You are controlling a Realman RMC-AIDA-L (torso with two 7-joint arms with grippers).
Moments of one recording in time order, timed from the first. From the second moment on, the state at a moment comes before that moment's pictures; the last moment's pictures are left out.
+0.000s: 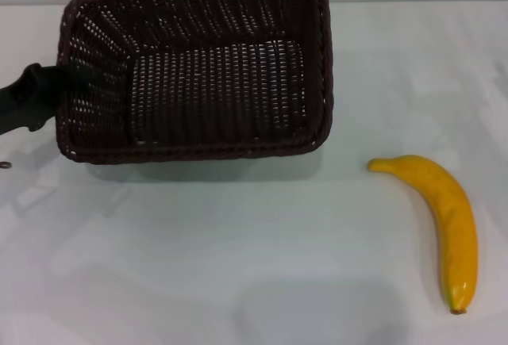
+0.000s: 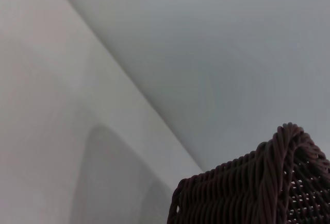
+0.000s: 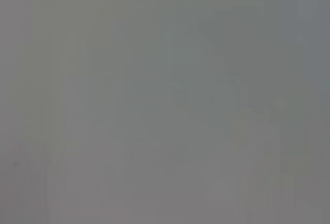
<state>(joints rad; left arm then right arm) -0.52 -1.93 0.54 0.40 -1.28 -1.26 0.87 0.48 2.02 -0.69 -0.10 2.40 1.36 -2.65</state>
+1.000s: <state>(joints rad) -0.62 -1.93 0.54 0.40 -1.18 -1.23 0.83 0.47 2.01 -0.68 -0.14 2.41 1.30 -2.67</state>
